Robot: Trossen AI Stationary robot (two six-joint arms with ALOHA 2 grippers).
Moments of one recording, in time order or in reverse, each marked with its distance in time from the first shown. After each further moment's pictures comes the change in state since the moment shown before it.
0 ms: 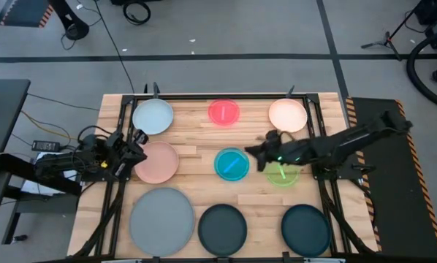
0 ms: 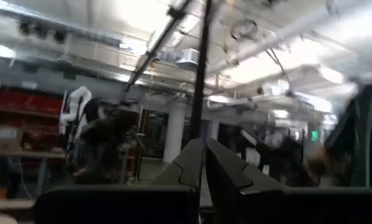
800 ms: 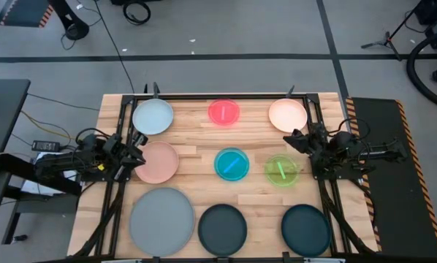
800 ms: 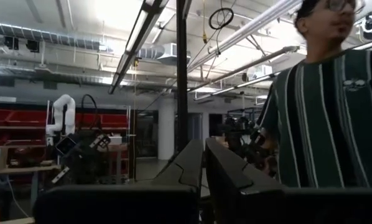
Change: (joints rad) left arm -0.001 0.000 0.000 0.007 0.117 0.187; right arm -0.230 -1.104 -0.685 0.381 -0.419 -0.102
